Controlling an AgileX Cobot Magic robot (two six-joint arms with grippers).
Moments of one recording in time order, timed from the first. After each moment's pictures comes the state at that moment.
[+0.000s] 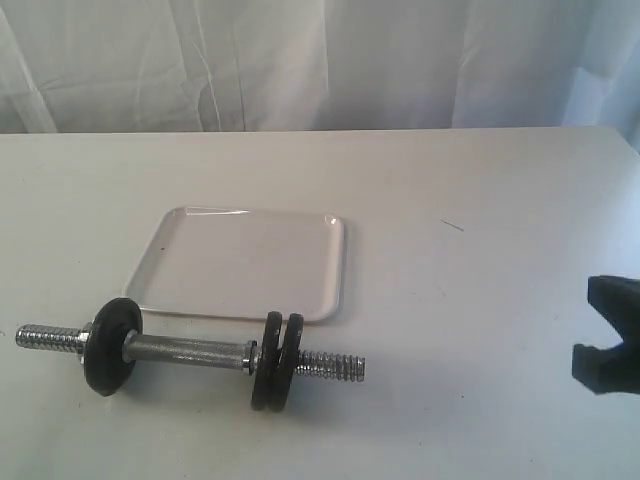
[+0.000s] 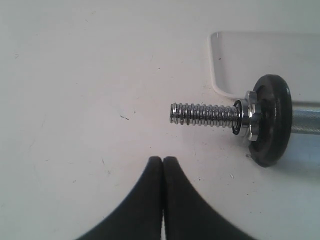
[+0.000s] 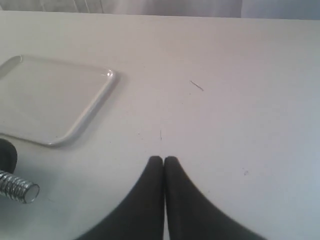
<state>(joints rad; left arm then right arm) -0.02 0.01 0.02 -0.16 0.42 0.14 0.24 0.64 -0.28 0.37 0.16 -0.32</state>
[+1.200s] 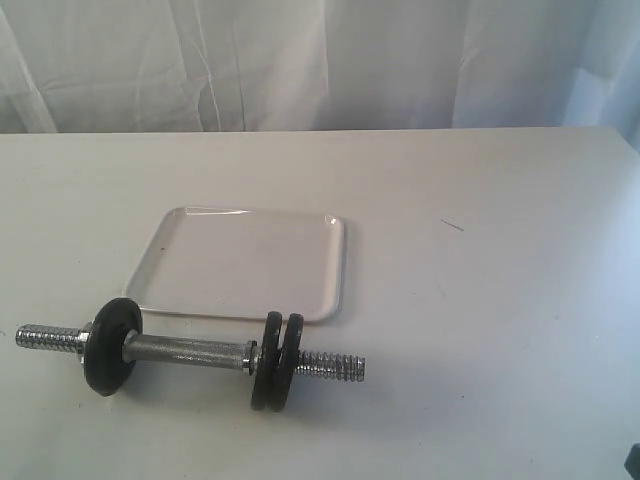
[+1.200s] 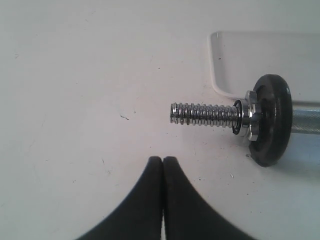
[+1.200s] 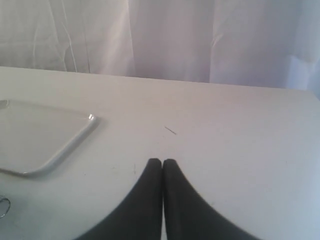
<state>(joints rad) -0.02 0.01 0.02 -0.16 0.42 0.14 0.21 0.18 -0.01 0.21 0.04 -0.22</state>
